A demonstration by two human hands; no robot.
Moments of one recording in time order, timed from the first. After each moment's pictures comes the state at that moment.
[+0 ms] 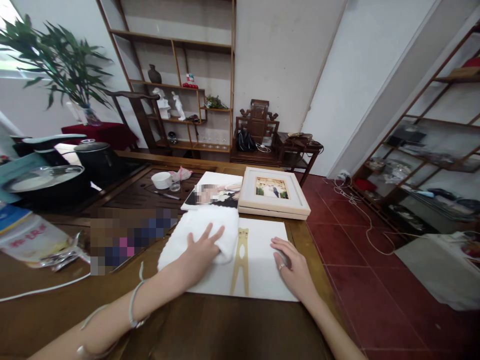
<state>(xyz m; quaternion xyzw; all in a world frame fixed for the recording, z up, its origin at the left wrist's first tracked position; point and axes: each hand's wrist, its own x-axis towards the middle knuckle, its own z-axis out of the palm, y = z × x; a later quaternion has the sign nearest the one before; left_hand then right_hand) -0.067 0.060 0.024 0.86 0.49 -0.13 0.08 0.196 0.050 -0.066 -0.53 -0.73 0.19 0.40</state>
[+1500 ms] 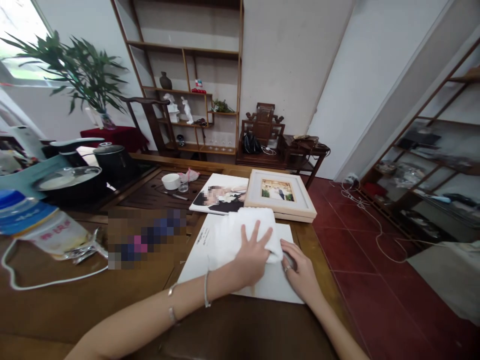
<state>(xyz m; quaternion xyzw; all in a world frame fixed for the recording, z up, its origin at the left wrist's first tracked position) 0.018 0.076 -0.024 0.92 0.39 0.06 0.01 0.199 0.053 -0.070 -0.53 -0.74 0.17 0.38</state>
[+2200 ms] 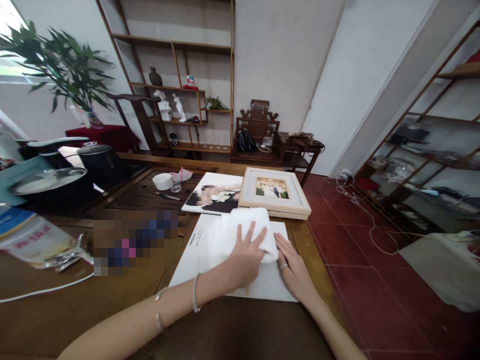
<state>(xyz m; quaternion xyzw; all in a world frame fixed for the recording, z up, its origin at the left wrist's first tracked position) 0.016 0.068 -0.013 0.93 0.37 0.03 0.02 0.198 0.051 -0.072 -0.54 -0.73 0.22 0.37</state>
